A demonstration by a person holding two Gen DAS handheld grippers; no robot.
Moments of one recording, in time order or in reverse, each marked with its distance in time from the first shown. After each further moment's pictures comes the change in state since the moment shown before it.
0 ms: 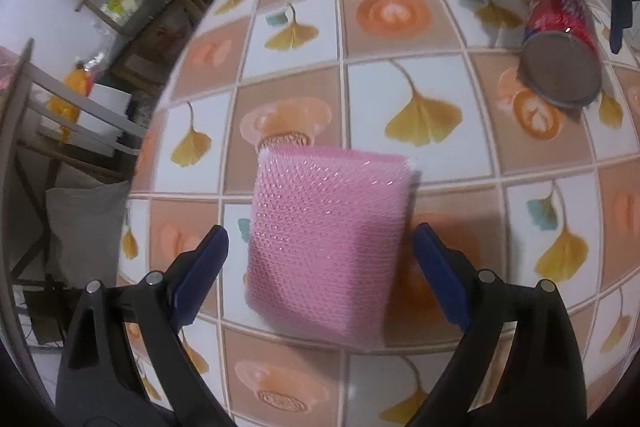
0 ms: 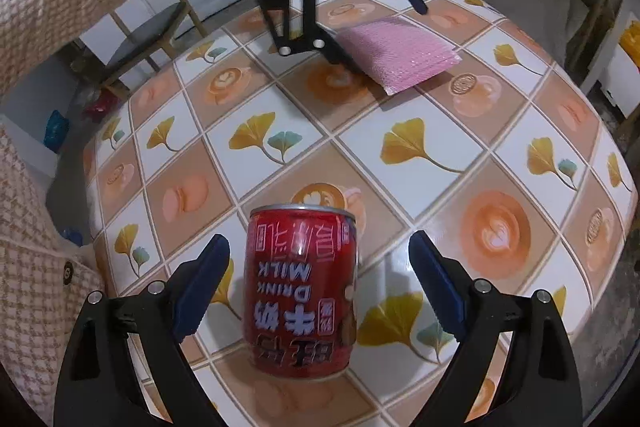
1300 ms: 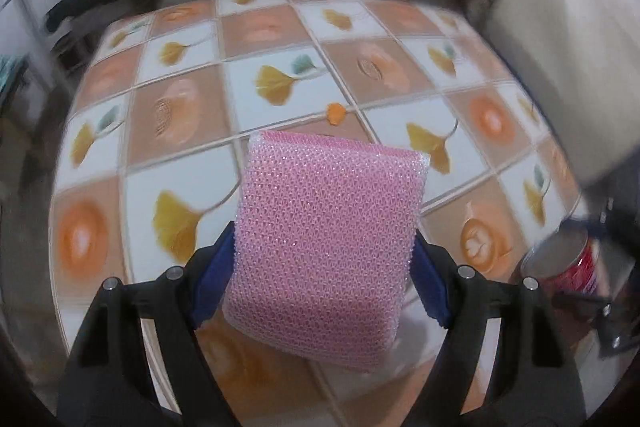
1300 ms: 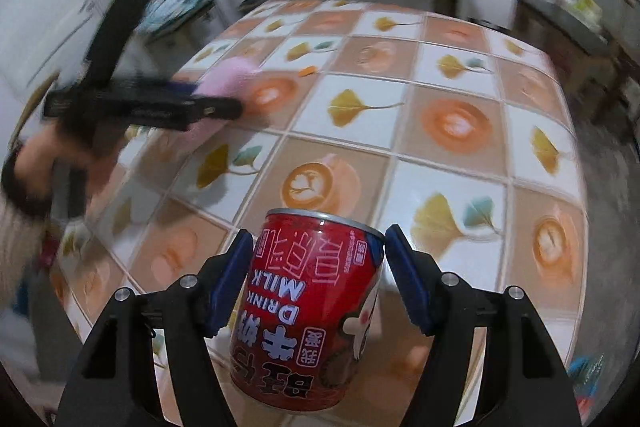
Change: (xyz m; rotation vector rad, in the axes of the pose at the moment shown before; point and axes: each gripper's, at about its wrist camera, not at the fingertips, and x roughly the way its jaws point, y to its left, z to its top) left arm -0.070 -0.092 -0.072 -1.283 -0.107 0.168; right arm -0.005 0.050 -0.065 0.526 -0.286 -0.282
